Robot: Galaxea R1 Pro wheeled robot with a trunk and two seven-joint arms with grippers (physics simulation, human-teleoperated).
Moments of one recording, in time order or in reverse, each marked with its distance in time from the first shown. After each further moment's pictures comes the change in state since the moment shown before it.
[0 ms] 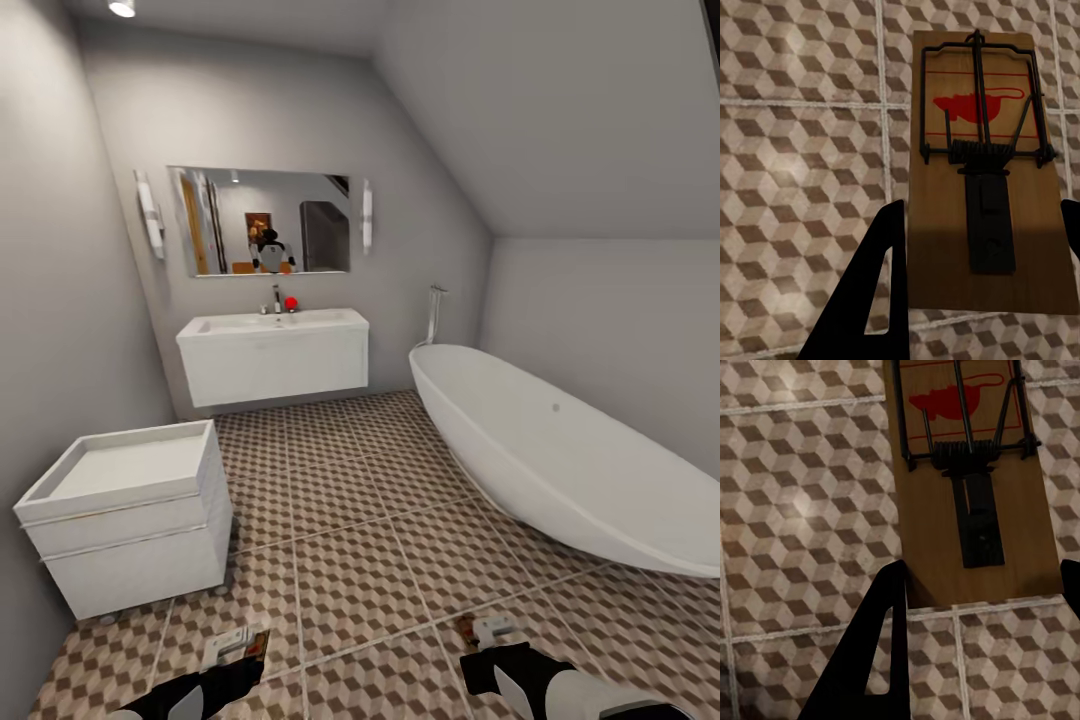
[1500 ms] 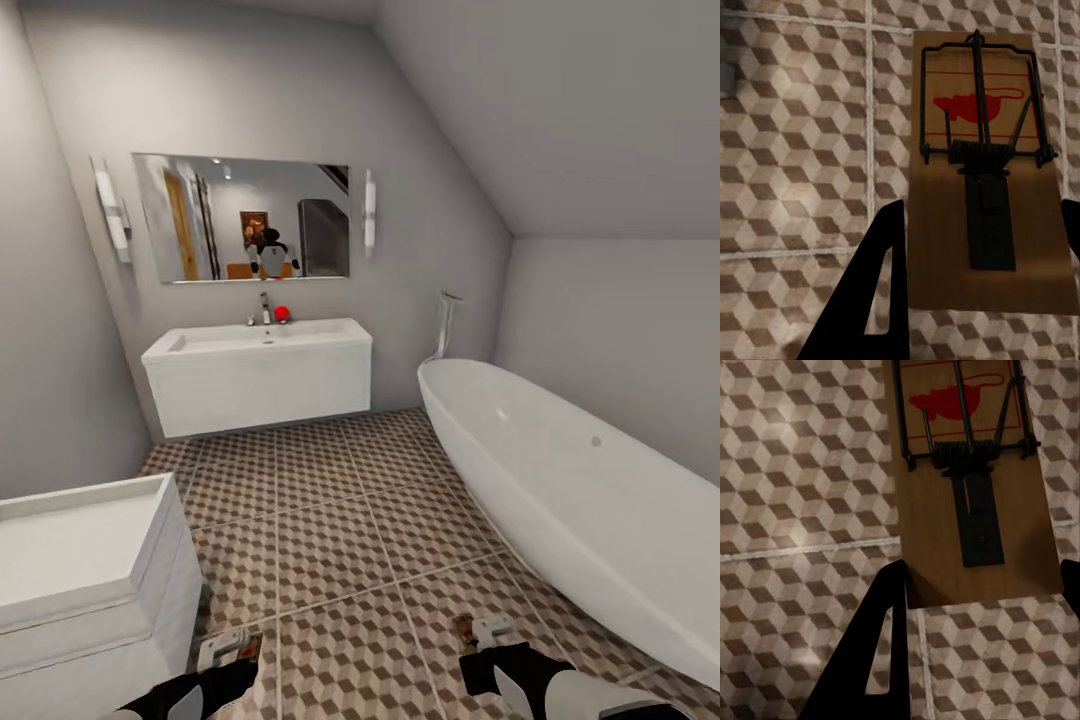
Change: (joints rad) left arm 0.000 0.001 0.001 -0.001 0.004 0.003 0.059; right arm 0.000 0.001 0.000 0.000 0.000 0.001 0.006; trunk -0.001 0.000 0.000
